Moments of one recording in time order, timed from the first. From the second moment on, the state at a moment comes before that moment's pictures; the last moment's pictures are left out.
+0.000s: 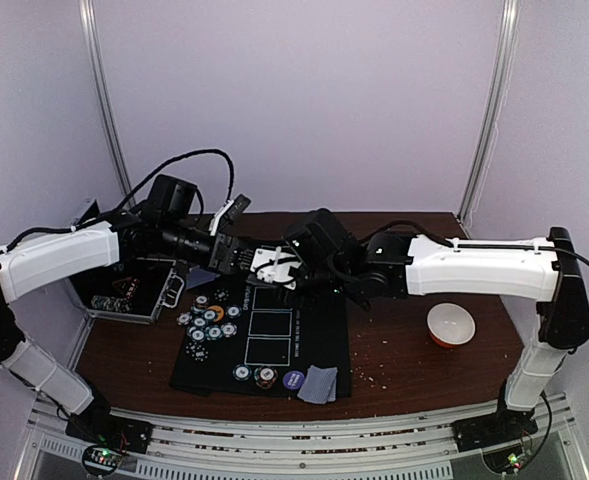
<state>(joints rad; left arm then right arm) -0.62 1.46 1.16 -0.35 0.73 -0.32 1.13 1.76 1.49 -0.42 0.31 -0.47</state>
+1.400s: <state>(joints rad) -0.52 1.41 1.19 -0.47 0.80 -0.25 1.13 1.78 1.52 -0.43 0.31 -0.47</state>
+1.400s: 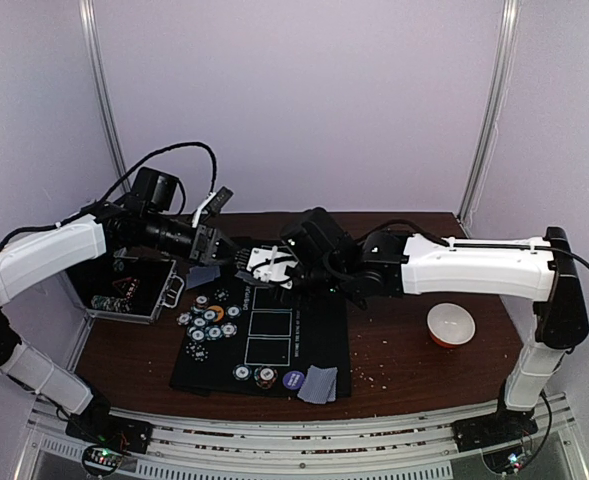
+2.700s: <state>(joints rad) -0.53 1.41 1.16 -0.47 0.87 -0.19 1.10 1.81 1.51 -0.45 0.31 -0.45</state>
